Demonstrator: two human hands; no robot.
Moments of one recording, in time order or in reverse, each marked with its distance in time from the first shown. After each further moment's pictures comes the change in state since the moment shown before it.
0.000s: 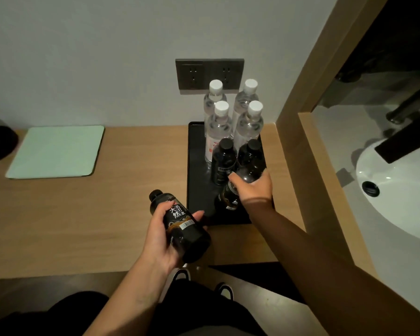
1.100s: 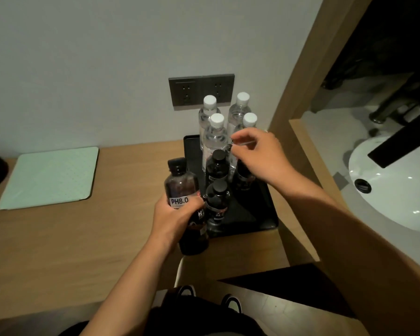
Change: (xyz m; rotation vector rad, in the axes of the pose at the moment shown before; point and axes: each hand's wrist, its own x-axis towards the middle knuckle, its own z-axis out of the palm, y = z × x) left_hand 0.001 0.042 0.038 0.843 -0.075 0.531; right_hand 0.002 -0.111 -0.011 -0.365 -0.225 -0.431
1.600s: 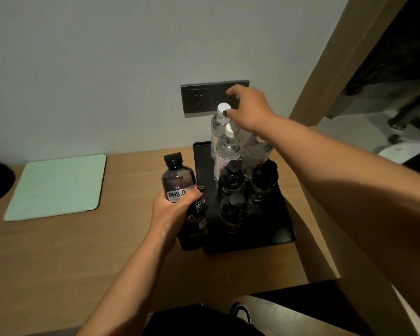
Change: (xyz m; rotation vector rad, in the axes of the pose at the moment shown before) left_hand 0.041 0.013 -0.023 -0.040 0.000 -0.001; right_hand 0.129 -0.031 0.027 -0.475 -0.025 -0.135
